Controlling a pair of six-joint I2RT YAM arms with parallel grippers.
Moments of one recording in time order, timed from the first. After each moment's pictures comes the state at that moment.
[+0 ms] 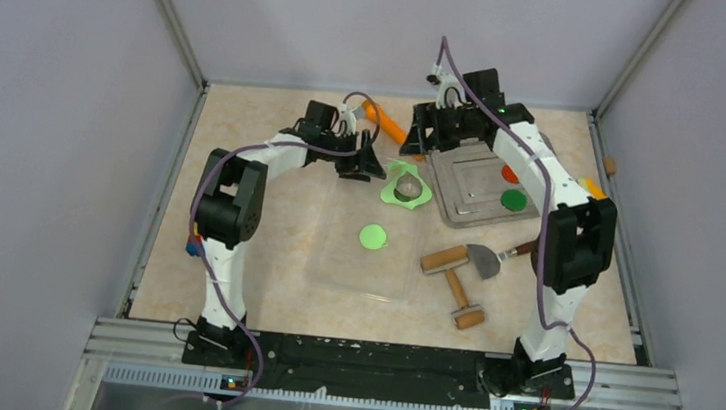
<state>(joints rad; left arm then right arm) -0.29 2.09 1.48 -0.18 0.81 -0.46 0.38 1.93 1.79 -0.67 -0.58 0.06</state>
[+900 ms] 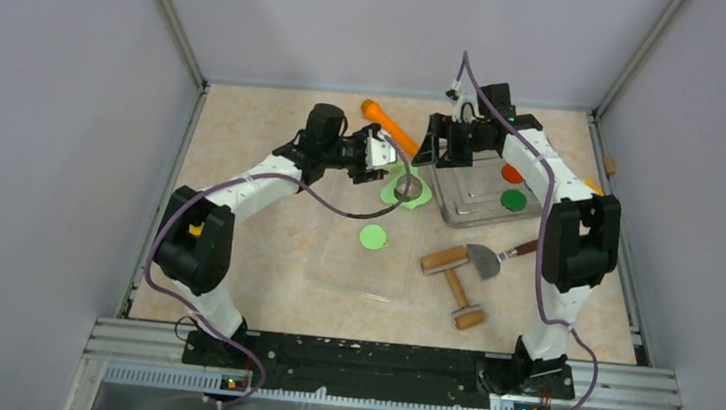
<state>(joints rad) -0.45 1.70 1.23 -0.01 0.65 0.83 0.28 1.91 1.66 -0.66 -0.61 0.18</state>
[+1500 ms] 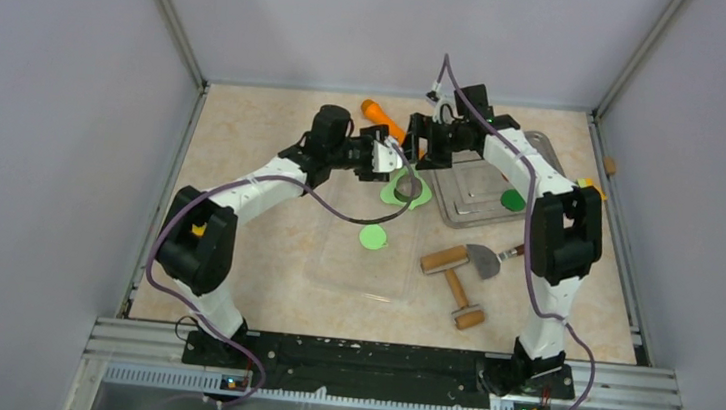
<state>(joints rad) -0.49 1.71 1.23 0.05 0.60 0.94 0.37 1.99 1.70 -0.60 -0.62 0.29</state>
